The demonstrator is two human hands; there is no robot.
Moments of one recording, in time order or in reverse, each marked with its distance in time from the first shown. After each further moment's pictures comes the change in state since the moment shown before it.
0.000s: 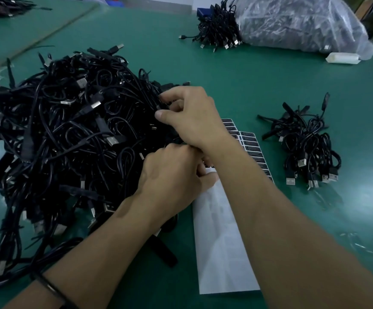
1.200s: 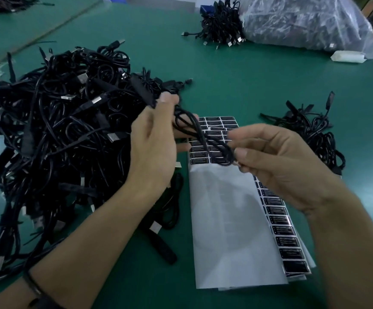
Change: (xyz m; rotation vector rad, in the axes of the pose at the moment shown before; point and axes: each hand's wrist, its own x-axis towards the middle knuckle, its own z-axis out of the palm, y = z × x) left_hand 0.016 0.007 -0.024 -1.122 0.316 -0.515; right_hand -0.087 0.074 -0.071 0.746 -0.192 0.034
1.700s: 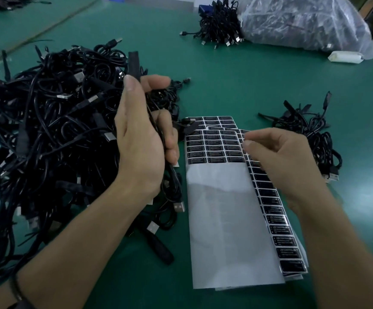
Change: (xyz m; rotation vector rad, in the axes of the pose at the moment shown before) left_hand -0.003 0.007 -0.006 -0.215 -0.075 0.172; right_hand 0.004 0.012 -0.005 -0.519 0.573 0.076
